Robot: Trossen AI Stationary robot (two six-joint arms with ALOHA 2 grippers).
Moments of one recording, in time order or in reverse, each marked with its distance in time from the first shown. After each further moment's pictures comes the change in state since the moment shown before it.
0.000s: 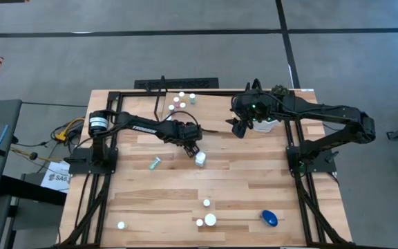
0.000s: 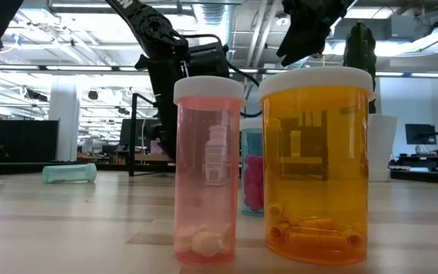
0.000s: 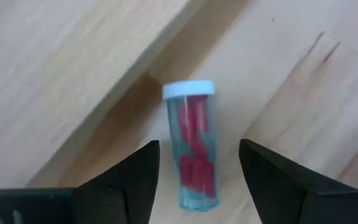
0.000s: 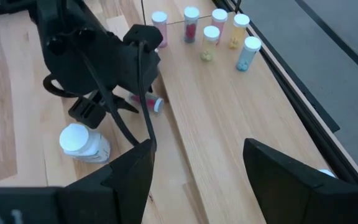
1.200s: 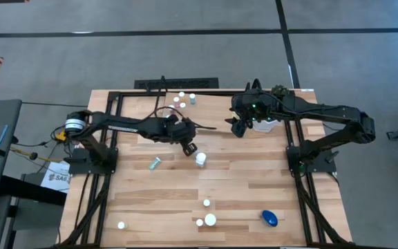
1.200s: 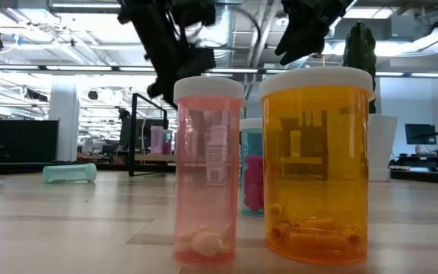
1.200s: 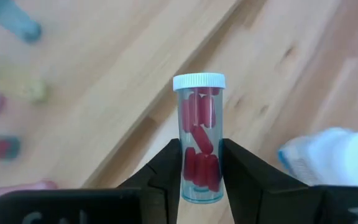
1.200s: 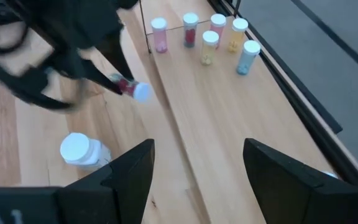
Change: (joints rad) left arm -0.070 -0.255 0.002 -0.058 -0.039 0.048; right arm 0.000 0.000 0.000 0.019 0.000 0.018
